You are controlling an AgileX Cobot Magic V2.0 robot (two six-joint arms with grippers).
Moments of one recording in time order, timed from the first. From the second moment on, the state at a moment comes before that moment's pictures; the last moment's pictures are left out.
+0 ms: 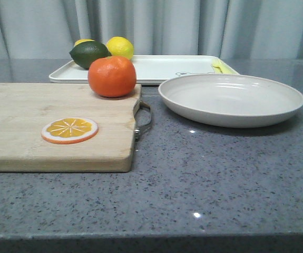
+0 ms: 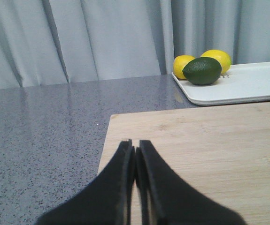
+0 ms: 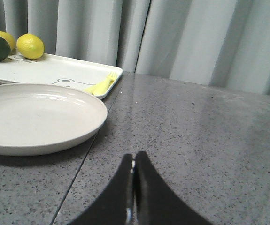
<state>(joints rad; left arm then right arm) -0.03 -0.01 0.00 -0.08 0.05 0.12 0.12 -0.02 0.03 -0.03 0.04 -0.05</state>
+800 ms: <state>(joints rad) -0.03 0.43 -0.63 -0.22 0.67 0.14 0.12 0.37 -0.58 0.23 0.67 -0.04</state>
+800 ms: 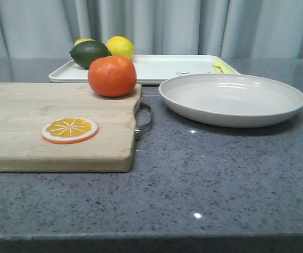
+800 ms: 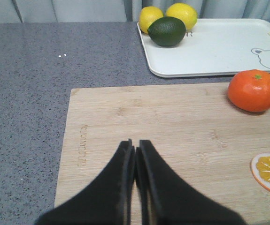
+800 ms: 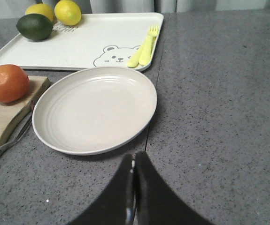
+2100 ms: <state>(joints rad) -0.03 0.66 -0.78 -0.40 0.71 0.43 0.12 0.64 -0.75 0.24 0.77 -0.04</state>
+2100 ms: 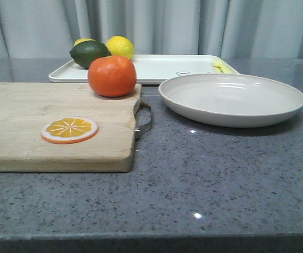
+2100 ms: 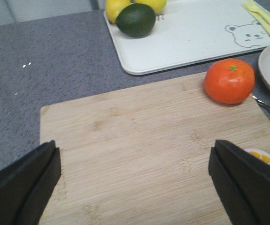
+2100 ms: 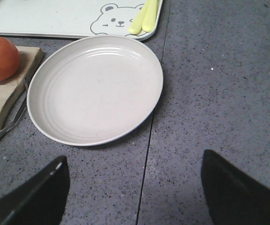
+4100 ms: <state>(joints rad) -0.40 1.75 -1.32 -0.76 0.57 0.85 0.12 0.64 -0.75 0.24 0.79 -0.04</state>
